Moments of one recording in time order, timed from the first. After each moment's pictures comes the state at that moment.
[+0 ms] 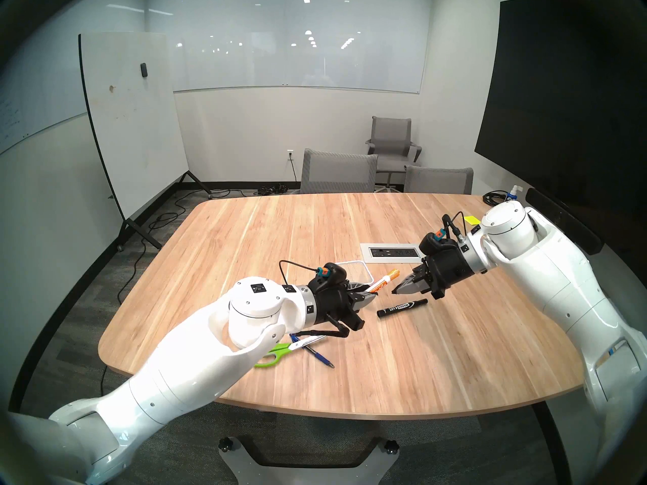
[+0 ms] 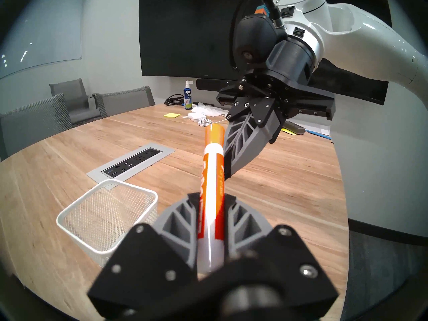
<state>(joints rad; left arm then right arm) 1.20 -1.22 -0.81 -1.76 -0.47 0.49 -0.27 -0.87 -0.61 0.99 -1.41 0.33 0.50 1.34</state>
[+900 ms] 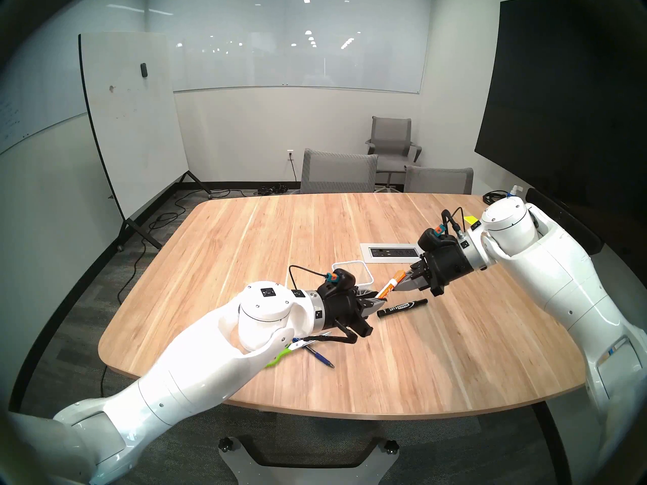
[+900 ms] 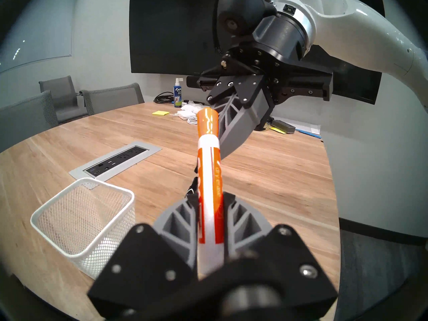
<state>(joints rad) 1.18 -1.25 -0.78 -1.71 -0.47 0.47 -0.29 -0.85 -0.60 0.98 -1.43 0.37 0.50 1.34</state>
